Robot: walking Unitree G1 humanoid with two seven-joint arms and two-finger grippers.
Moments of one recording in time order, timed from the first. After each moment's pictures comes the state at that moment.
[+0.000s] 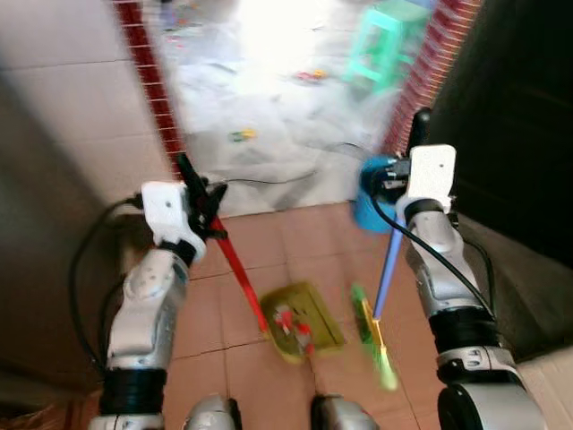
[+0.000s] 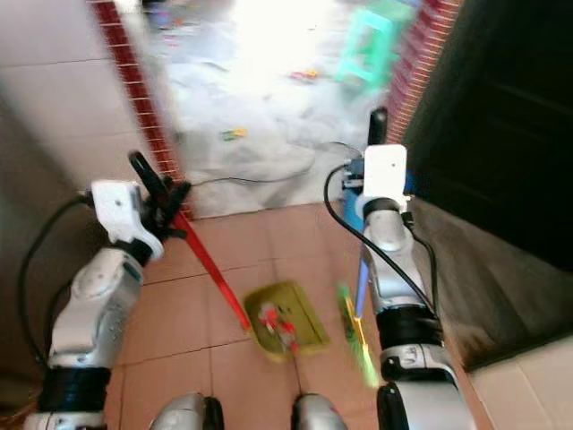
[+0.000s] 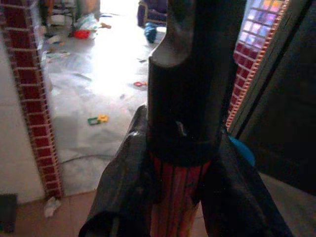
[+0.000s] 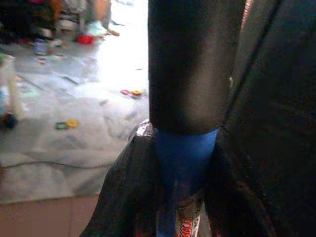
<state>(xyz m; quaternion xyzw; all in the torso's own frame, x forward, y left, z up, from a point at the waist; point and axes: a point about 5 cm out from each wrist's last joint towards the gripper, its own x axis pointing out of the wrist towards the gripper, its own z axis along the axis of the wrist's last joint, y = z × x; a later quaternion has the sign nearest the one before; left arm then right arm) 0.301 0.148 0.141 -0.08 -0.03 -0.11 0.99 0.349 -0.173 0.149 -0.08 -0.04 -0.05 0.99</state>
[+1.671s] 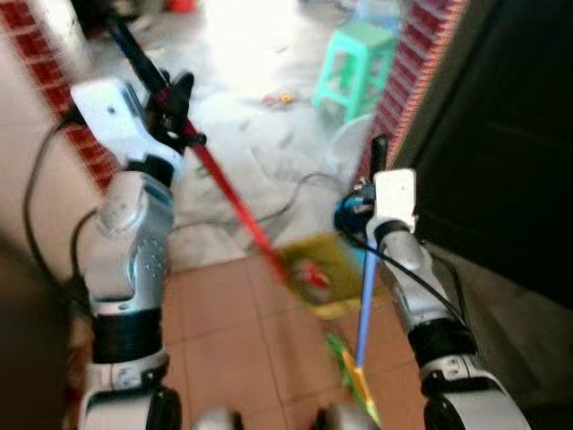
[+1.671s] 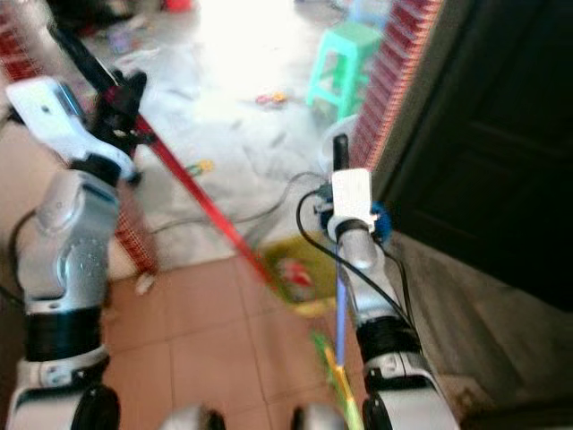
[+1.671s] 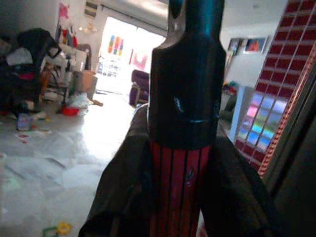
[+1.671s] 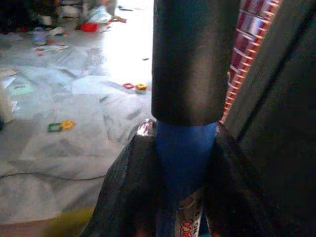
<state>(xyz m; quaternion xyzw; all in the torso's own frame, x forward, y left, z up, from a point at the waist) 0.322 0.156 0.251 -0.13 -0.19 -0.06 0.97 0.347 -0.145 0.123 -0.08 -0.01 0.01 1.00</state>
